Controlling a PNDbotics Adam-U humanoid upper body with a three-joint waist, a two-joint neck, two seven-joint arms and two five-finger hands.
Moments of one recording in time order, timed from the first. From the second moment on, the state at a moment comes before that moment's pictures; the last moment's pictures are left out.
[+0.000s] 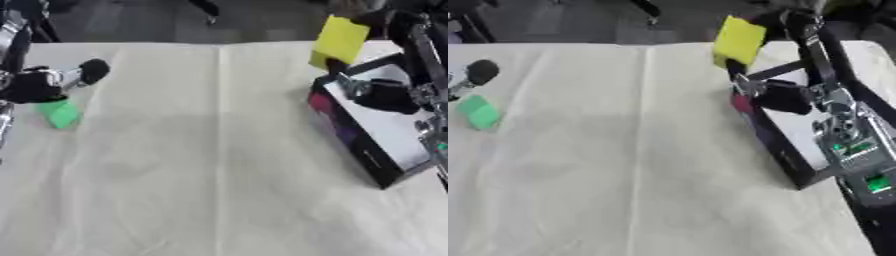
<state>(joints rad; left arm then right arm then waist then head) -0.41 0.46 -0.03 -1.79 -0.25 -0.17 -0.08 -0.32 -0.52 0.10 -1.86 0.33 0.03 -0.27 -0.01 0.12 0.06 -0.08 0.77</state>
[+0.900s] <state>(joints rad) -0.26 0.41 0.08 -1.85 -0.30 -0.13 -0.01 -0.26 -0.52 0.00 -1.47 0.43 0.08 -0.25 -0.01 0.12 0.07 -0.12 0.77</state>
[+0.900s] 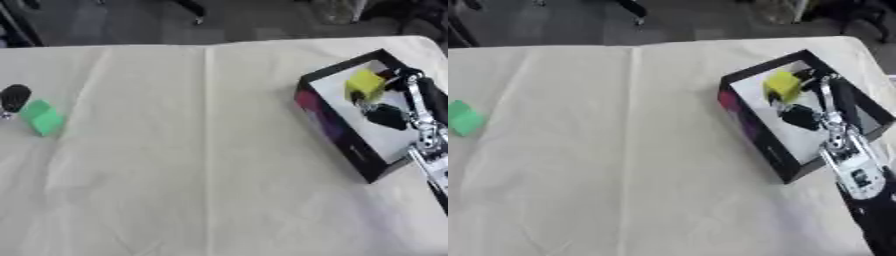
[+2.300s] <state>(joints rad) -0.22 0.42 0.12 -1.81 -0.38 -0.12 -0.04 -0.25 -0.41 0.12 -1.95 0.30 -0.12 -0.07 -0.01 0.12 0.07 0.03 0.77</state>
